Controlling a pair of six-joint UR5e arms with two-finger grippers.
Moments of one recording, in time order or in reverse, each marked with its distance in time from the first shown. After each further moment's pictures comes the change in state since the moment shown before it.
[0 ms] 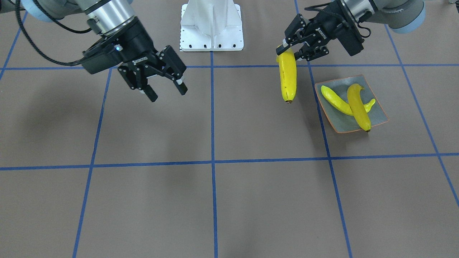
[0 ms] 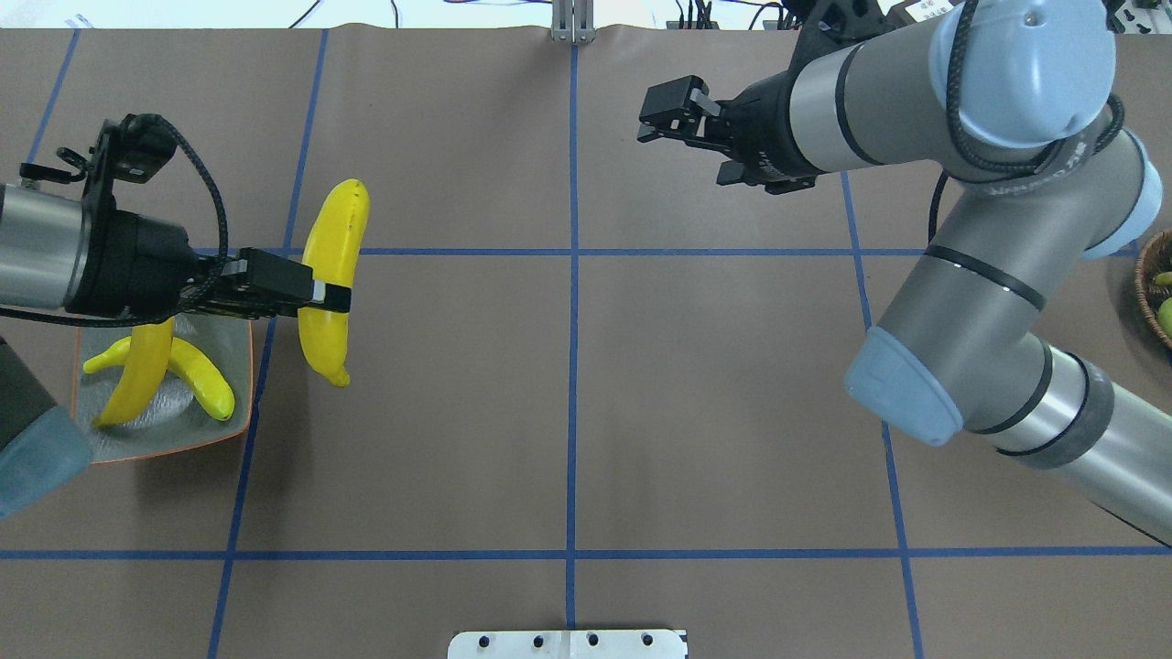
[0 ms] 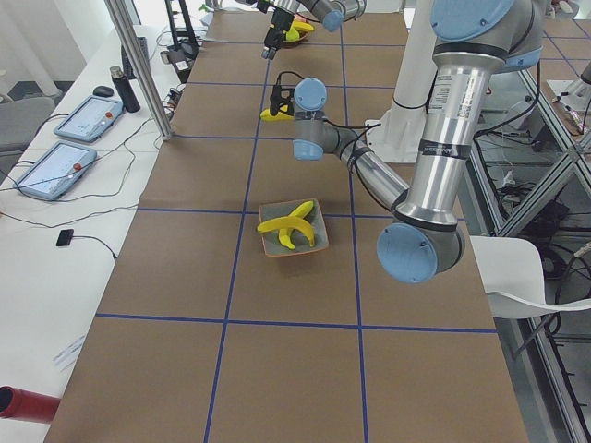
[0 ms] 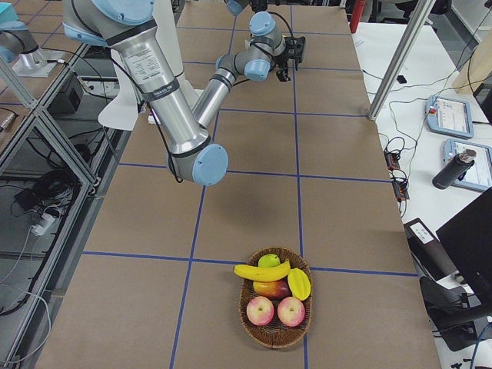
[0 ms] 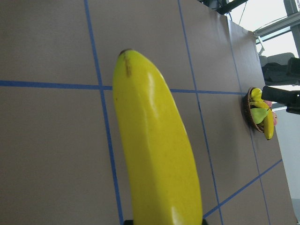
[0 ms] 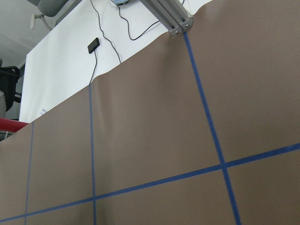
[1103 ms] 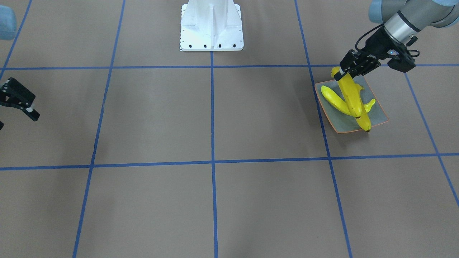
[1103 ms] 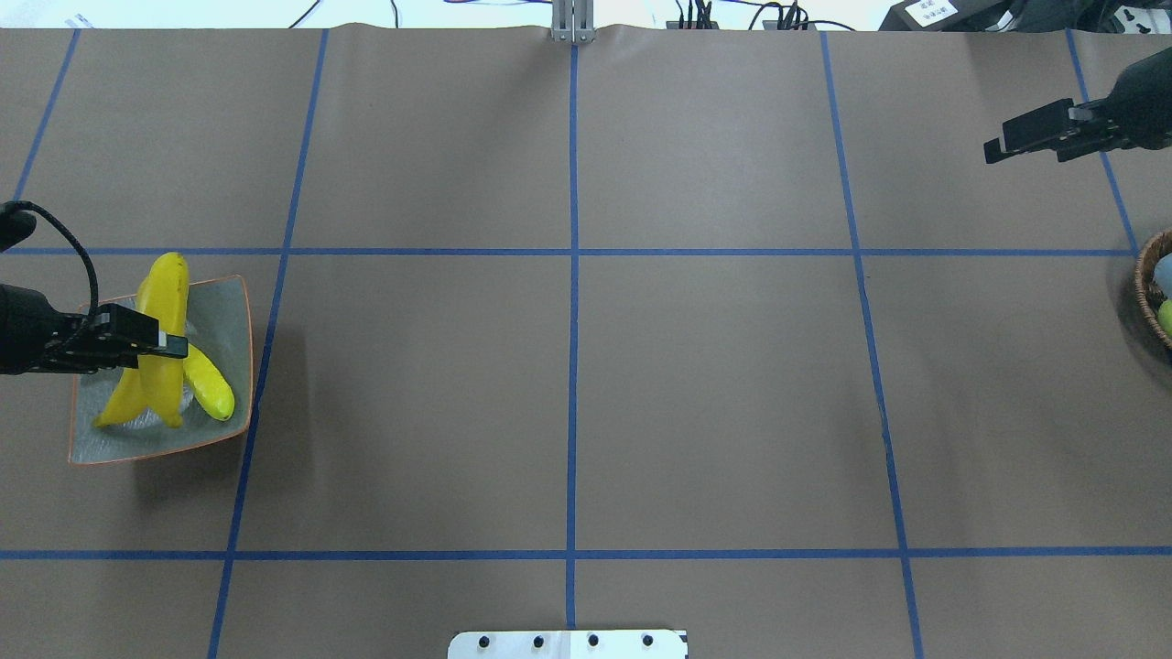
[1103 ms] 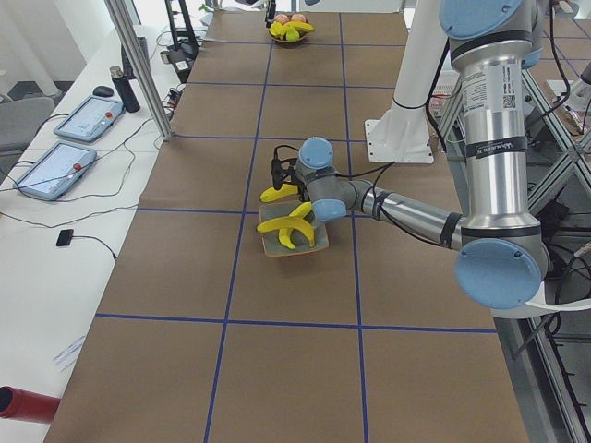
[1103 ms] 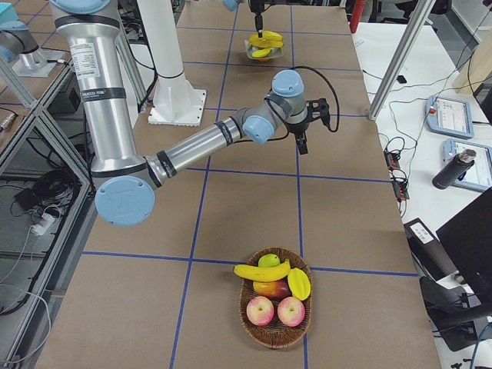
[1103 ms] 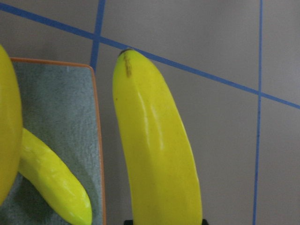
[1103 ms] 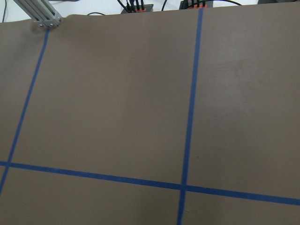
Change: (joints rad) left arm -0.059 0.284 0.086 0.003 0.014 0.078; right arm 0.423 -0.374 -0.059 0.010 0.400 -0.789
